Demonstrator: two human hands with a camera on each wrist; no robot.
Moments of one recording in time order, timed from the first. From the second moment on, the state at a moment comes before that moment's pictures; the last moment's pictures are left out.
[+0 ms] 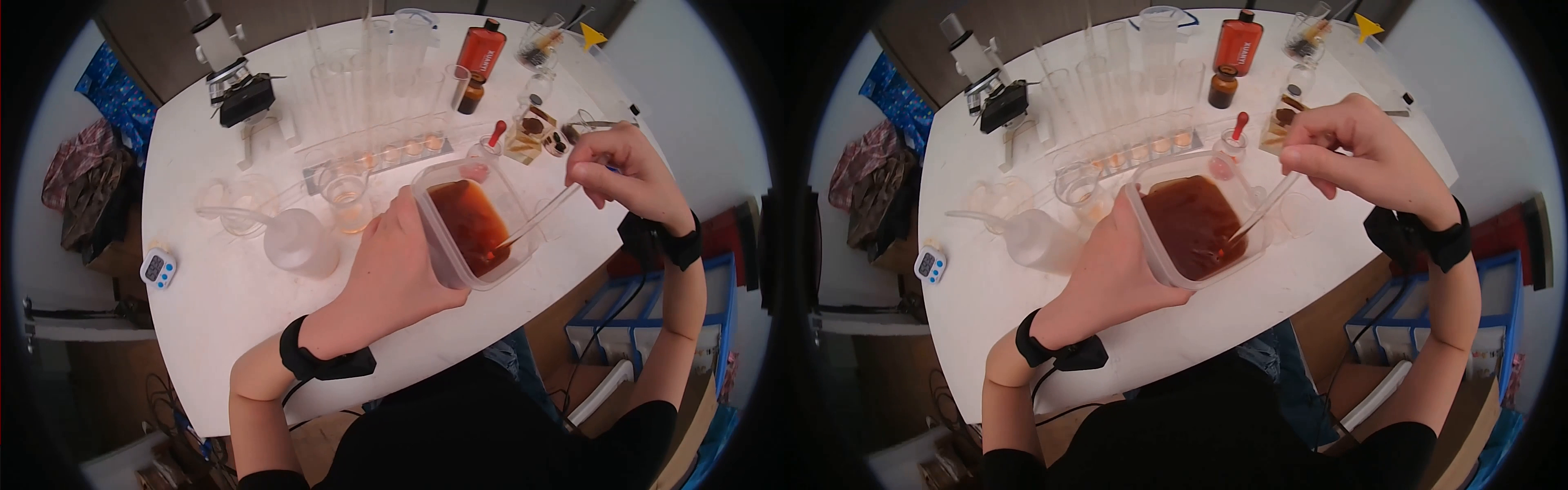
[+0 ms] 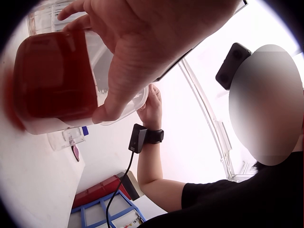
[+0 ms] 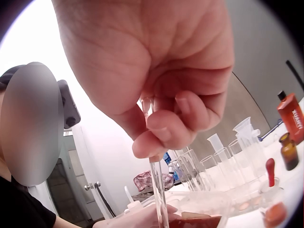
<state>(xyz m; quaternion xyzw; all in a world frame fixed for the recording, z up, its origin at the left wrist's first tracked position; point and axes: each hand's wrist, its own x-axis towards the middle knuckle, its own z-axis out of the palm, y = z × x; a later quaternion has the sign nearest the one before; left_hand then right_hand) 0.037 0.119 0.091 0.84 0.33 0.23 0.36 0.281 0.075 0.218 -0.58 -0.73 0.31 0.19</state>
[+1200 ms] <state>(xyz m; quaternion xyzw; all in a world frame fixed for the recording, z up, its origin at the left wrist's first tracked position) 0.038 0.118 0.079 0.85 0.32 0.26 0.33 0.261 0.115 0.195 -0.53 -0.78 0.26 0.19</state>
